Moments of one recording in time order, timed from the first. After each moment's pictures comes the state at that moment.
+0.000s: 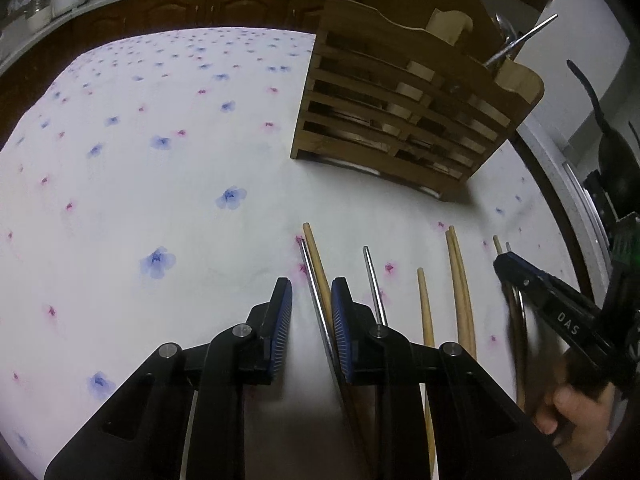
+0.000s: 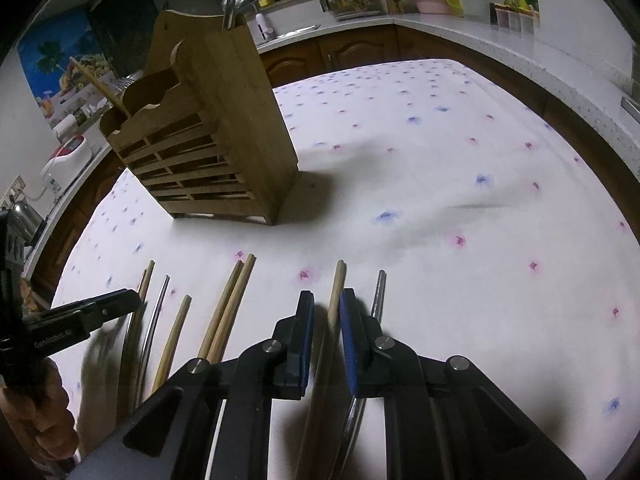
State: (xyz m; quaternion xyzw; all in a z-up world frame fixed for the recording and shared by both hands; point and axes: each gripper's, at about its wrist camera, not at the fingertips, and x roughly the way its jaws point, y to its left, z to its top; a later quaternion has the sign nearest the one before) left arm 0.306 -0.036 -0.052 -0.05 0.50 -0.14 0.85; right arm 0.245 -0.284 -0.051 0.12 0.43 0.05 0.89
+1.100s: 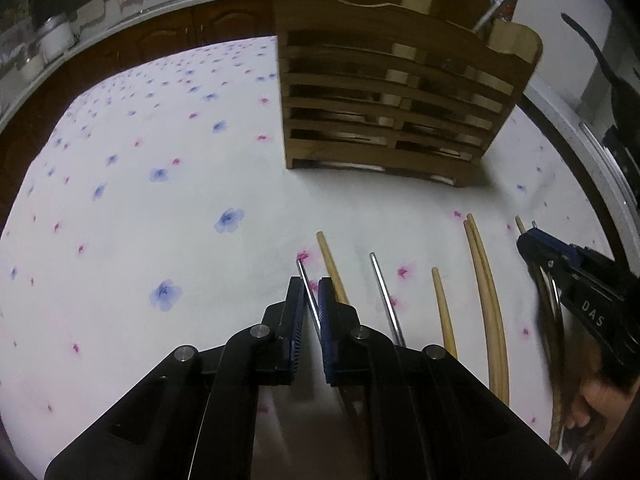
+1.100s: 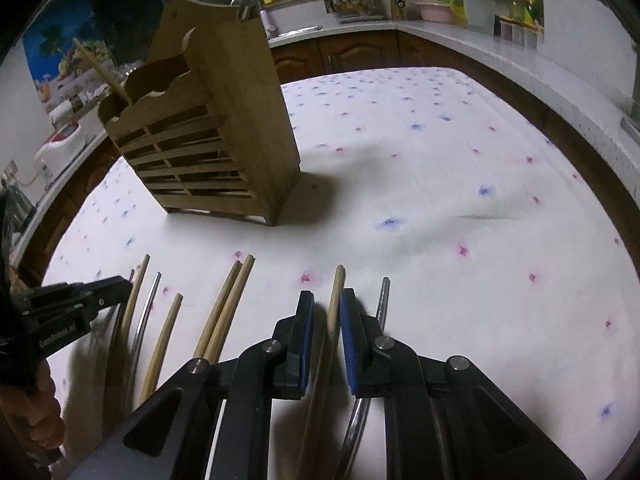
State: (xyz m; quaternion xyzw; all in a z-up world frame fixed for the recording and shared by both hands) left arm 0.306 -0.062 -0.054 0.04 0.49 -0.13 0.86; right arm 0.249 -0.272 -0.051 0.07 0.43 0.04 0.90
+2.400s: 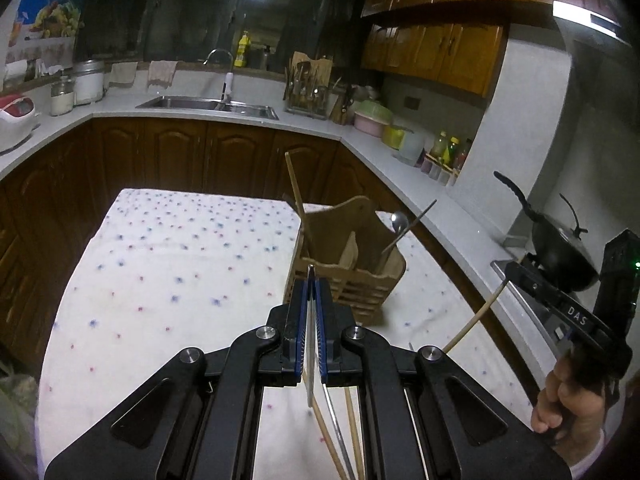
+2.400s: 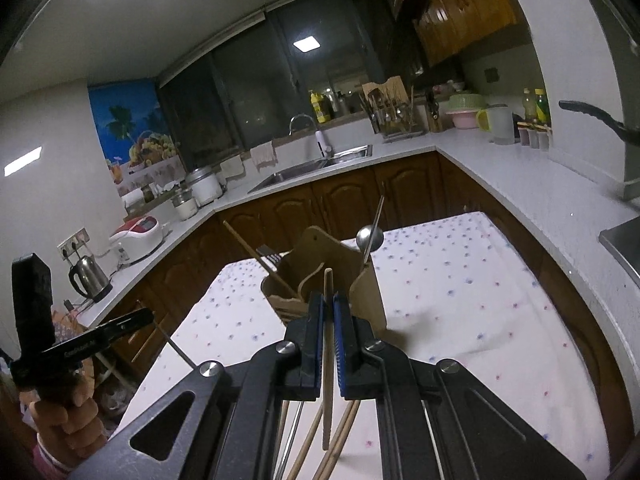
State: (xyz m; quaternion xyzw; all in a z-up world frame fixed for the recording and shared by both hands) left arm 0.217 0.016 0.133 -0.09 0.29 -0.17 0.94; right arm 0.173 -0.277 0.129 0.14 0.23 0.12 0.96
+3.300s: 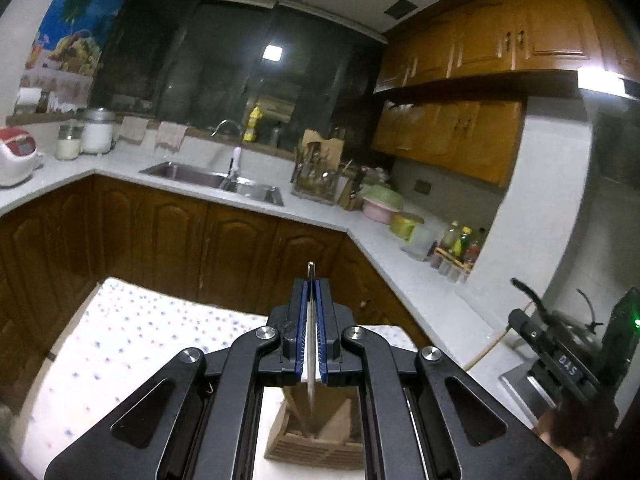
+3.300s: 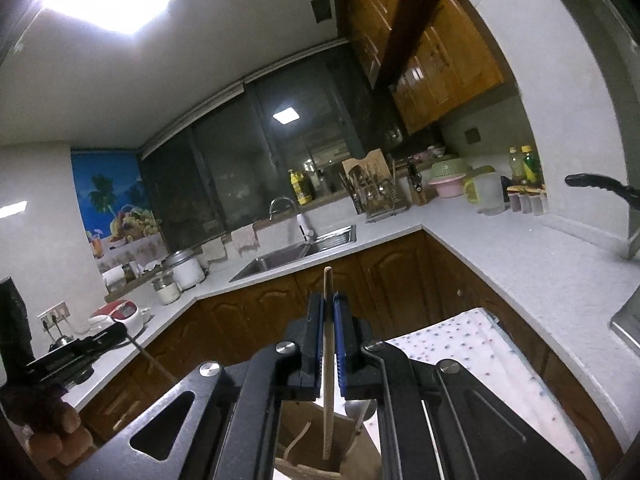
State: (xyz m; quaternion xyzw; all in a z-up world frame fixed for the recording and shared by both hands) left arm 0.324 0.001 0.193 -0.14 0.17 -0.13 0.97; right arm 0.263 -0.299 0.196 0.17 0.10 0.07 0.98
